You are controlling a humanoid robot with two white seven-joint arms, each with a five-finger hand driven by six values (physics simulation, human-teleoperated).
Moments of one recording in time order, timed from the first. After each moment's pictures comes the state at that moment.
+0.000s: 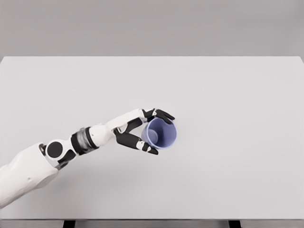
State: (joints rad) left arm -0.58 0.58 -1.11 -1.44 0.68 -0.61 -0.35; right arm 0.00 0.00 -0.22 0.11 -0.32 -0.32 -0.02
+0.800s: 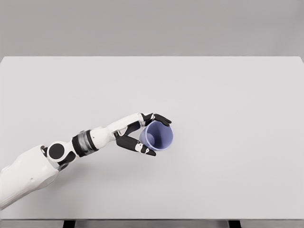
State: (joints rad) left arm -0.59 0.56 -1.14 -1.36 0.68 -0.61 -0.35; right arm 0.00 0.00 -0.22 0.11 -0.32 -0.32 -0.02
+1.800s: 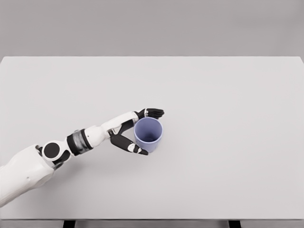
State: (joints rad) left arm -0.58 0.58 -1.13 -1.31 0.67 -0.61 -0.35; right arm 0.00 0.00 -0.22 0.11 -0.32 -0.32 -0.02
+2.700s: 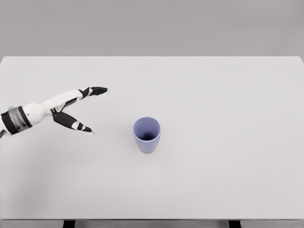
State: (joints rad) left arm -0.69 0.90 -1.08 -1.28 0.56 -0.61 -0.35; right arm 0.00 0.00 -0.22 0.11 -0.32 -0.32 -0.02
